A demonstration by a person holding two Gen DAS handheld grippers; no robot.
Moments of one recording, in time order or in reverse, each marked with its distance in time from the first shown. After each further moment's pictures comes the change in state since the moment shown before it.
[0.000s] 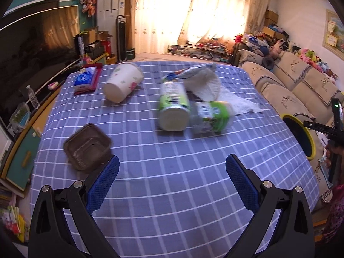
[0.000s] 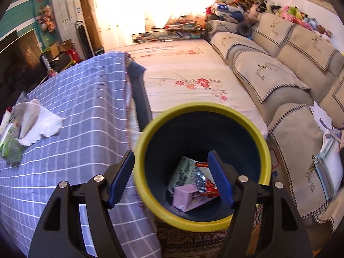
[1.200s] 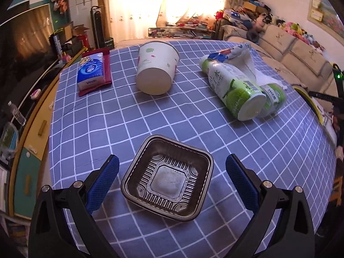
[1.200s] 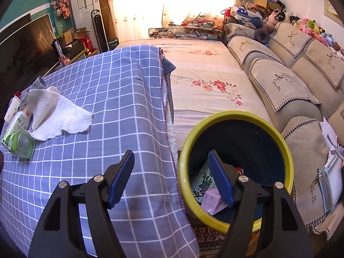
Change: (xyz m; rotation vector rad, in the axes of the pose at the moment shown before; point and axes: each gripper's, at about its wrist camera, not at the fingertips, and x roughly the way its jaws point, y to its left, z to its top) left arm 0.069 0.117 0.027 0.193 0.134 -0.117; right arm 0.008 0.071 0.011 -0.086 0.030 0.029
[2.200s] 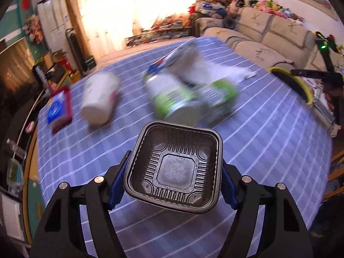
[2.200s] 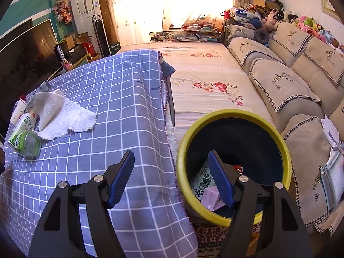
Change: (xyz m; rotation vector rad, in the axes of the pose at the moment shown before) left arm -0.013 -0.110 0.027 0.210 -0.023 -0.019; right arm -0.018 -0.021 -0.012 0.034 -0.027 0.023
